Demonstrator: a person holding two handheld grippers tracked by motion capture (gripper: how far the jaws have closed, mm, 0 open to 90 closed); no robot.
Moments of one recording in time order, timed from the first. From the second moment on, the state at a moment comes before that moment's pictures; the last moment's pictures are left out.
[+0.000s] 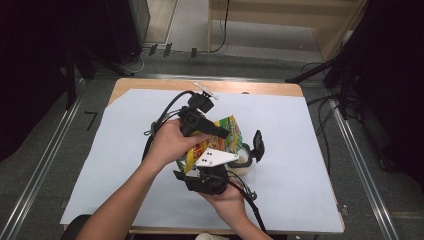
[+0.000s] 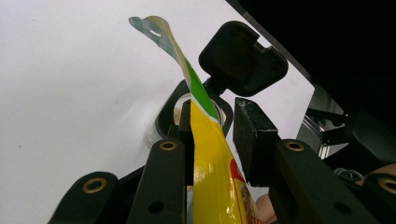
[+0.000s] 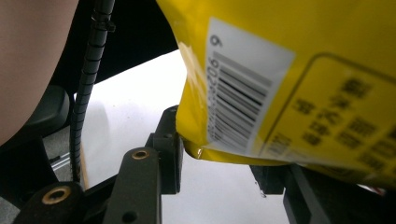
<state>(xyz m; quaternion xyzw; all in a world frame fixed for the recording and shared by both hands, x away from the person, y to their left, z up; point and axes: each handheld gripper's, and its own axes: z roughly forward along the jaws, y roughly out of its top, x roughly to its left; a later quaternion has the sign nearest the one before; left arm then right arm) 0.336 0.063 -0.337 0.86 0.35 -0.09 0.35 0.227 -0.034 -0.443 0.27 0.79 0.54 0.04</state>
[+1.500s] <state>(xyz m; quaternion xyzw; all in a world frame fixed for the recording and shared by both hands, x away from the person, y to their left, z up) 0.333 0.070 -0.336 0.86 0.35 -0.08 0.36 0.226 -0.028 -0.442 0.26 0.80 0.54 0.05</state>
